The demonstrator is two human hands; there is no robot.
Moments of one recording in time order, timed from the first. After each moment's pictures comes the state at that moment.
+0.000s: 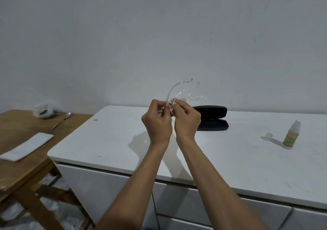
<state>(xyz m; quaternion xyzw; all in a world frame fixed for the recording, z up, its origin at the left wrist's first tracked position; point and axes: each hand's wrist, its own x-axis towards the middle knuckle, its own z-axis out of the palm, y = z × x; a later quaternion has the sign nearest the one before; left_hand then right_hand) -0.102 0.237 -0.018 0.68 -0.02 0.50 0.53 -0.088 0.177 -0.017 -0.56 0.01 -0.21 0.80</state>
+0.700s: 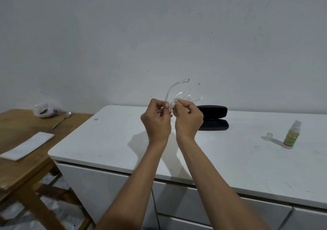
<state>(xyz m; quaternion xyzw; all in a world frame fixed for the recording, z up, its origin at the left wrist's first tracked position) -0.101 0.244 -0.020 0.69 -0.03 0.49 0.54 -0.093 0.179 -0.011 -0.54 0.05 -0.26 0.80</state>
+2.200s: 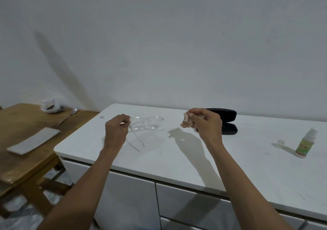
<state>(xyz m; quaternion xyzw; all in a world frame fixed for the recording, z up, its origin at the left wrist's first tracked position) -0.083 0.429 -0.079 0.82 -0.01 0.44 0.36 -0.081 0.123 -0.028 -0.67 -0.07 -0.14 0.72</state>
